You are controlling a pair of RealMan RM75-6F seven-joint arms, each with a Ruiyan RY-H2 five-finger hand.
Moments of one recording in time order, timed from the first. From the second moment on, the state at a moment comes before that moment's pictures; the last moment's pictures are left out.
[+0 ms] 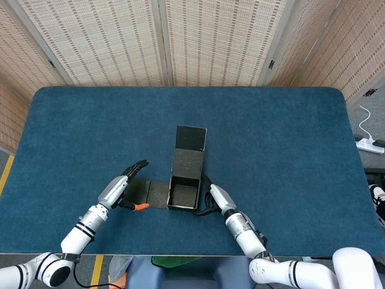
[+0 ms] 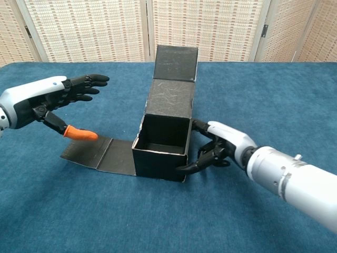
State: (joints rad) left arm -0.60 -1.43 -0.09 -1.54 1.39 1.01 -0.49; right arm 0.64 -1.85 0.20 -1.42 -0.99 0.87 0.20
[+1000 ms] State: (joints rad) left arm -0.62 -1.38 0.11 -1.42 1.88 1.18 -0.81; right arm 0.72 -1.82 0.58 -1.48 -0.84 0.63 0.41
